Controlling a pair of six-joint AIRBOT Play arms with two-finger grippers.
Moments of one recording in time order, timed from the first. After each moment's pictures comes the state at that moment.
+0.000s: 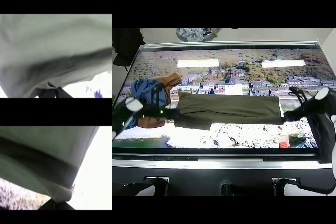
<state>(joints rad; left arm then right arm) -0.02 -1.24 1.05 1.10 -1.06 -1.33 -0.27 -1.48 1.25 -1.30 1.32 0.95</state>
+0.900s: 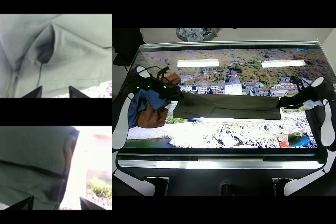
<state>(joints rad) 0.04 -1.80 1.75 1.13 -1.42 -1.47 -0.33 -1.85 1.62 -1.15 1.35 1.05</state>
